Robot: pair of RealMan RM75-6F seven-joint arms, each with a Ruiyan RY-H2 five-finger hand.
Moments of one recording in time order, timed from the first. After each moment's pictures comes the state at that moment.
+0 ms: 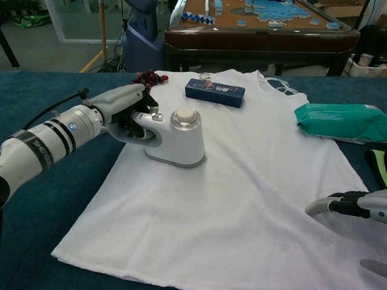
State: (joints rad) left arm -0.86 -1.90 -0.23 -0.86 1.33 0.95 -0.18; right arm 0.49 -1.21 -0.18 -1.64 -1.57 0.83 0.05
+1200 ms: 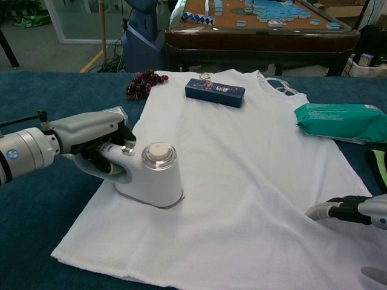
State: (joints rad) left arm -0.73 -1.63 -0.07 -1.29 1.39 0.96 -0.01; right arm 0.49 -1.21 -0.20 -1.66 -1.59 0.84 0.04
